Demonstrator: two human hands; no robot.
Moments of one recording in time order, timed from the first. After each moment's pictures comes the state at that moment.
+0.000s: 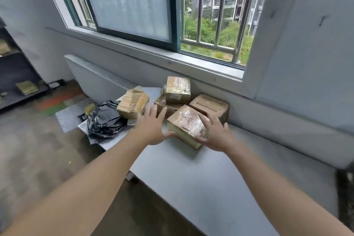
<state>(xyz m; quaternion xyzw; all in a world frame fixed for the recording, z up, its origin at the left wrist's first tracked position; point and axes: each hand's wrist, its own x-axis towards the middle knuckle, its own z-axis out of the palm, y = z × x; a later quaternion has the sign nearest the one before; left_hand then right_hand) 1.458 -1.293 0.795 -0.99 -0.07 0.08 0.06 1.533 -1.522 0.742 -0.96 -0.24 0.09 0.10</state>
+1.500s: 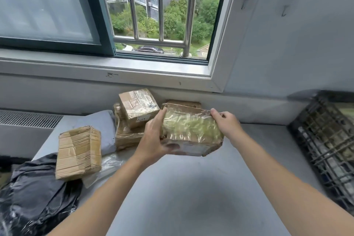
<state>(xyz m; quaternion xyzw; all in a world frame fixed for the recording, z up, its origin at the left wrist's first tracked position) 1.630 -1.225 0.733 -0.85 0.23 0.02 -0.48 1.619 -1.489 0.752 -0.84 0.30 -0.04 0.46</state>
